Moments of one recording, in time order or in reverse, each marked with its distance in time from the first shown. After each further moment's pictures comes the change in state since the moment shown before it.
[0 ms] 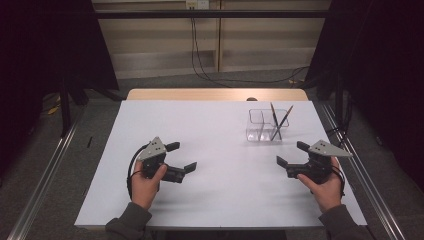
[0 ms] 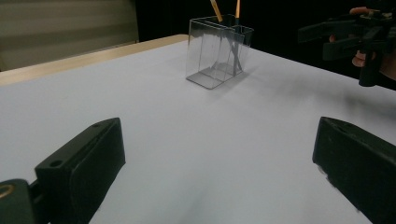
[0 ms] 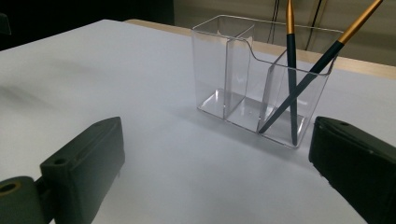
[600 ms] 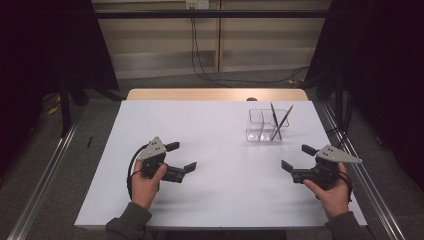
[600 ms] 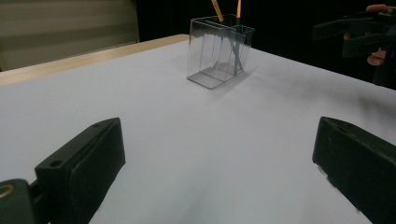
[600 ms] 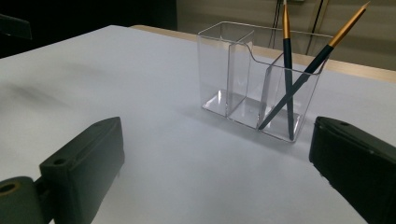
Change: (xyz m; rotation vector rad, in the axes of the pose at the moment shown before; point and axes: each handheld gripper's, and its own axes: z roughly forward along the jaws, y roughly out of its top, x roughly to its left) left arm 0.001 0.000 0.000 0.003 0.001 0.002; right arm 0.002 -0.003 -0.021 -0.026 0.008 -0.002
